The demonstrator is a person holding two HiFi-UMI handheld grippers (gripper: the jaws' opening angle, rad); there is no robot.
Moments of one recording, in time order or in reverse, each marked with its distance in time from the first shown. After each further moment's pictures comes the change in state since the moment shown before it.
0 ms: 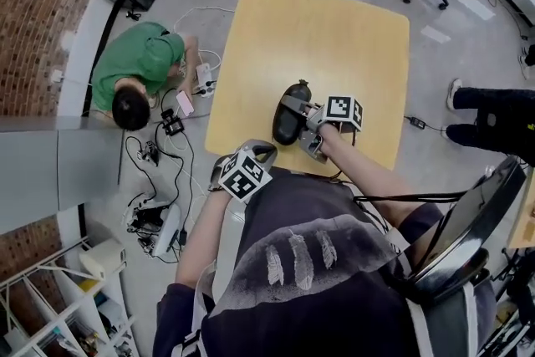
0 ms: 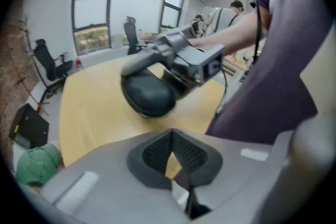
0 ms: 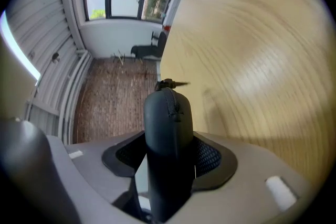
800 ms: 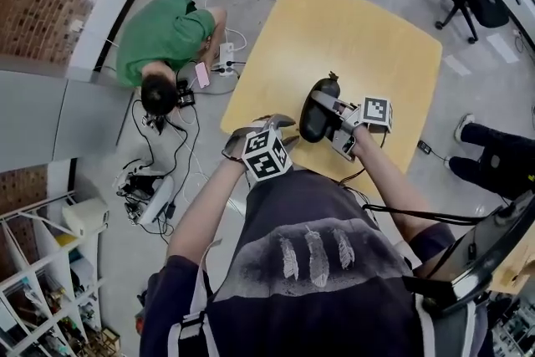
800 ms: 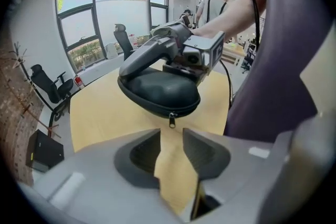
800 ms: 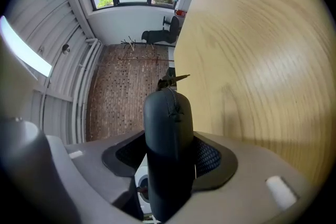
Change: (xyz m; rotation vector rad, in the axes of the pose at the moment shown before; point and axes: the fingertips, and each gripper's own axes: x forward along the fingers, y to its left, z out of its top) left arm 0.007 0.027 0.021 0.168 -0.006 0.086; right arm -0.009 0.025 -0.004 -0.135 0.185 0.081
